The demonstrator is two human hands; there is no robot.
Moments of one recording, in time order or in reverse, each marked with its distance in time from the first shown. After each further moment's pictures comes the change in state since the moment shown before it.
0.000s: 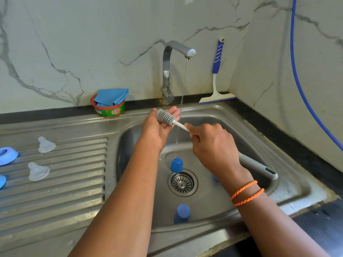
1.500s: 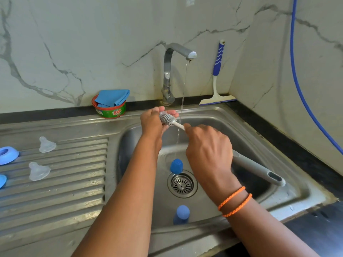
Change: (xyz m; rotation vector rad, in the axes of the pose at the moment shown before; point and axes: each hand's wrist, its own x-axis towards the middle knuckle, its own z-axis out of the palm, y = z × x) left_hand 0.005 0.002 -0.001 0.381 0.037 0.281; right_hand -0.009 -0.036 -0.013 -0.235 0.047 0.017
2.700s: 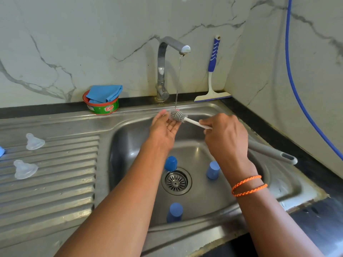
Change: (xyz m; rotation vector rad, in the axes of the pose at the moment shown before) left_hand 0.001 -0.041 0.025 -0.442 -0.013 -0.314; right_hand 0.019 0.065 0.017 0.237 0.009 0.232
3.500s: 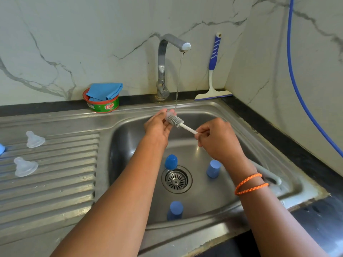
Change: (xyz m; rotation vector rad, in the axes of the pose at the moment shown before) left_hand 0.008 0.008 -0.009 0.105 0.090 0.066; right_hand 0.005 0.009 0.021 0.276 -0.260 0.081
